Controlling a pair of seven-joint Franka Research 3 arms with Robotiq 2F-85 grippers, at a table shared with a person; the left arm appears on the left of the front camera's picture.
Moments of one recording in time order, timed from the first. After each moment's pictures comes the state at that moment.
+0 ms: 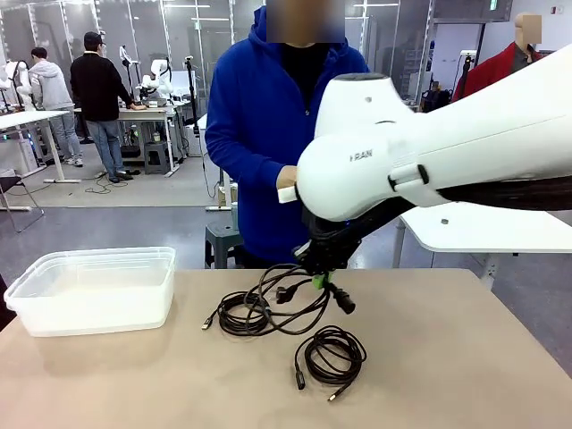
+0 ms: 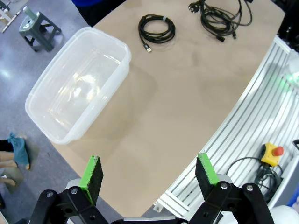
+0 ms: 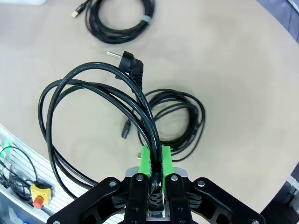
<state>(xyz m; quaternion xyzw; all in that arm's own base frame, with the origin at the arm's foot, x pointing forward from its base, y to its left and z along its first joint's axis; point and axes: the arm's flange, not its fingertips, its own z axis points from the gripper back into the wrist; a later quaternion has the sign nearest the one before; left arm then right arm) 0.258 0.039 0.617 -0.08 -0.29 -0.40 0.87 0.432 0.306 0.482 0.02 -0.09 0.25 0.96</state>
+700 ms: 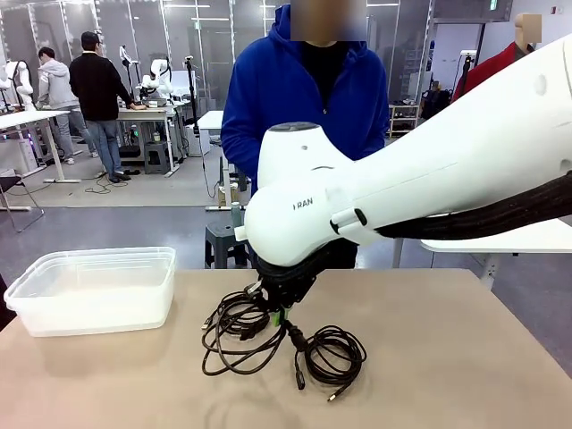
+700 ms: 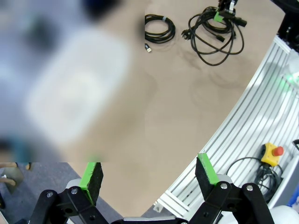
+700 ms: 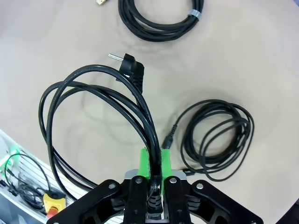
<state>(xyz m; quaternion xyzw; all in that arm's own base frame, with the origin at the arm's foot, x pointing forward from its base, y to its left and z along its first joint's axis) 0.258 0.039 0.617 -0.08 -0.29 -0.40 0.87 0.419 0.374 0.429 0.02 -0.06 0.24 0.97</state>
